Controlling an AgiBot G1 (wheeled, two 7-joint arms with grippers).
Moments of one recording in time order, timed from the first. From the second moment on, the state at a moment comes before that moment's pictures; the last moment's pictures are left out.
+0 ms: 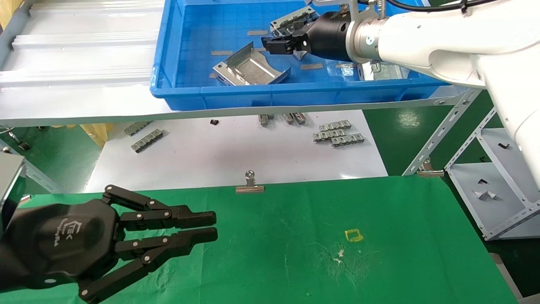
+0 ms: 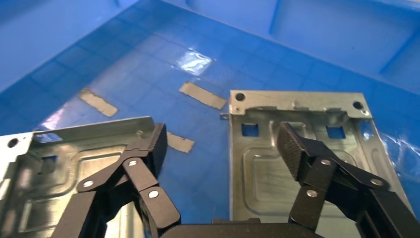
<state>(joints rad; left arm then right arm) -1.08 0.61 0.28 -1.28 0.73 1.49 -0.19 1.93 -1.37 -0.81 0.32 -1.44 -0.68 0.49</state>
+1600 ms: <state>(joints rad) -1.08 0.61 0.29 -1.28 0.73 1.49 -0.18 2.00 -1.29 -1.09 0.49 -1.18 -0.59 0.44</state>
